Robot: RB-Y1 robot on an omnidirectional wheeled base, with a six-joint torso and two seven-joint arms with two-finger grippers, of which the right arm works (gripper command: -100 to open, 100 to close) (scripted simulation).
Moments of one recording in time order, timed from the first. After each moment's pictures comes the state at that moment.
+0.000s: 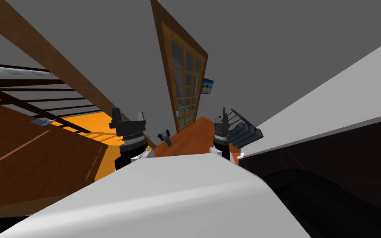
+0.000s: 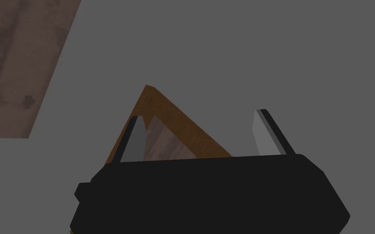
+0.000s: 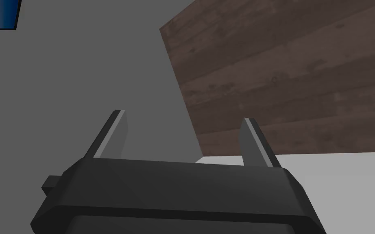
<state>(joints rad) 0.54 0.04 0.01 -2.30 0.12 -0.62 0.01</state>
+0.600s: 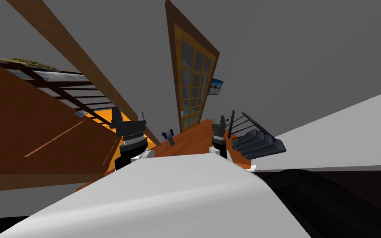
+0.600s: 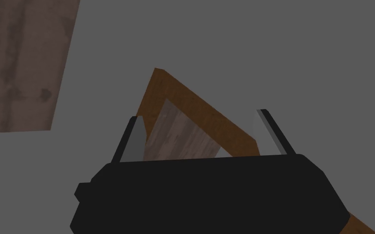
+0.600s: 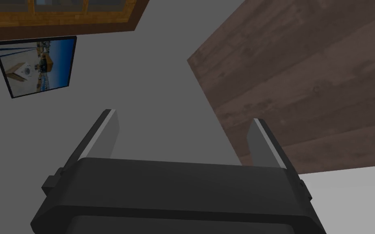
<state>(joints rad) 0.50 0.01 -0.01 -2.19 0.10 -0.63 -0.09</state>
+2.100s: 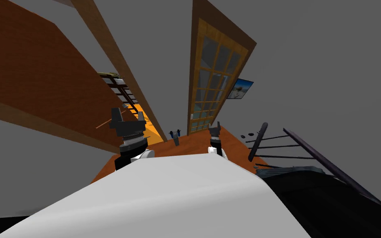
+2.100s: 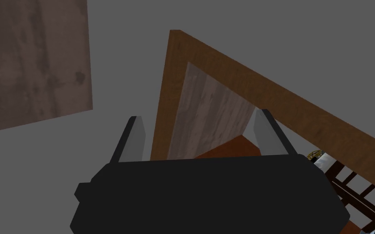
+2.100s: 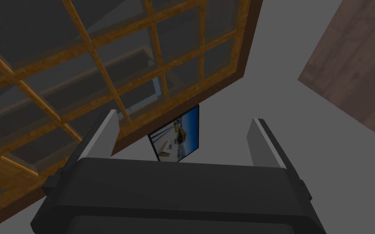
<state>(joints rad) 0.36 -0.05 -0.09 -1.80 0.00 -0.68 -0.45</state>
